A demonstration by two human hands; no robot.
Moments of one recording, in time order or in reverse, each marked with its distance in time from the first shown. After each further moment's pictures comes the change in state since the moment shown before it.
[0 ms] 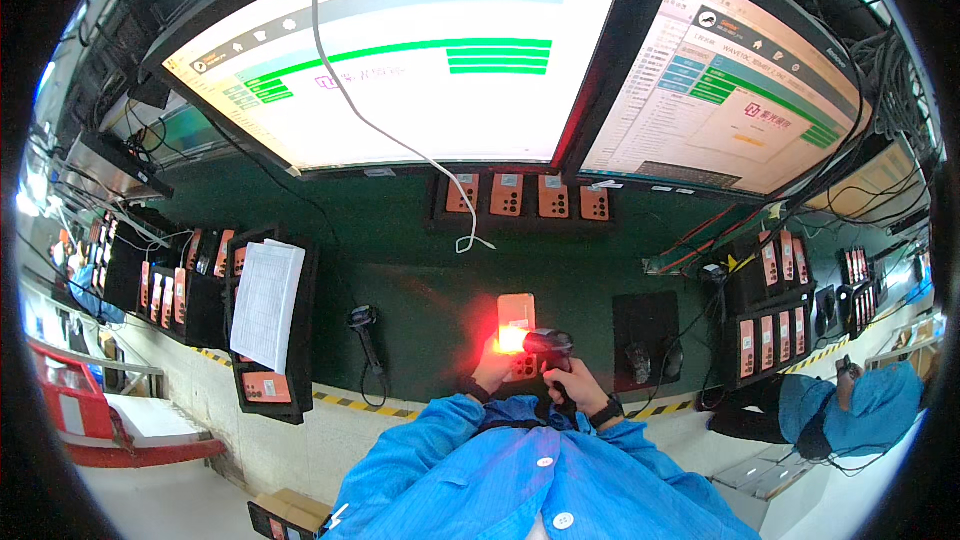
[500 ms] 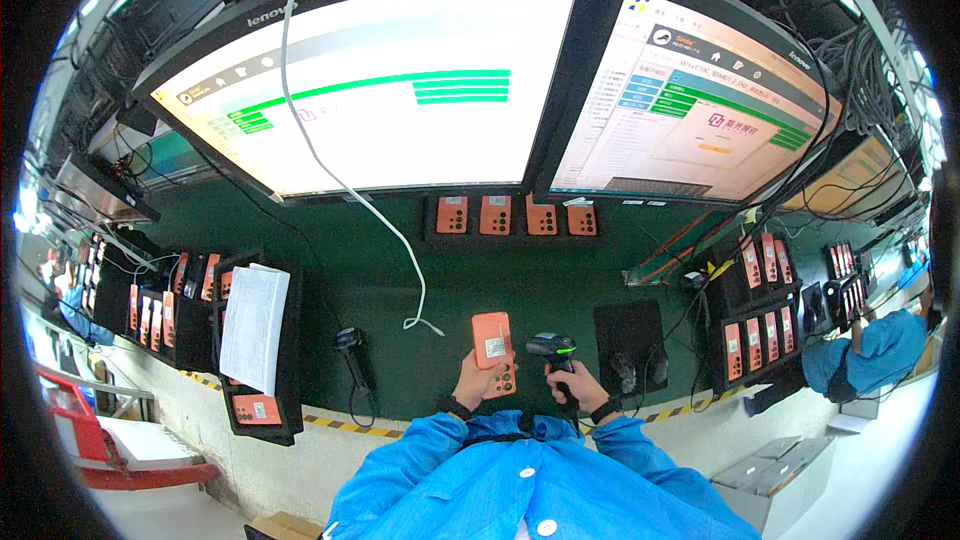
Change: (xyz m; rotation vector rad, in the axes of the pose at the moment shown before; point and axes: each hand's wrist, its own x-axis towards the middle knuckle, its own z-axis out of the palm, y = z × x) left_hand -0.010 0.011 -0.005 -0.106 -0.086 -0.001; right_hand 0.007 -0.002 -0.039 0.087 0.030 0.007
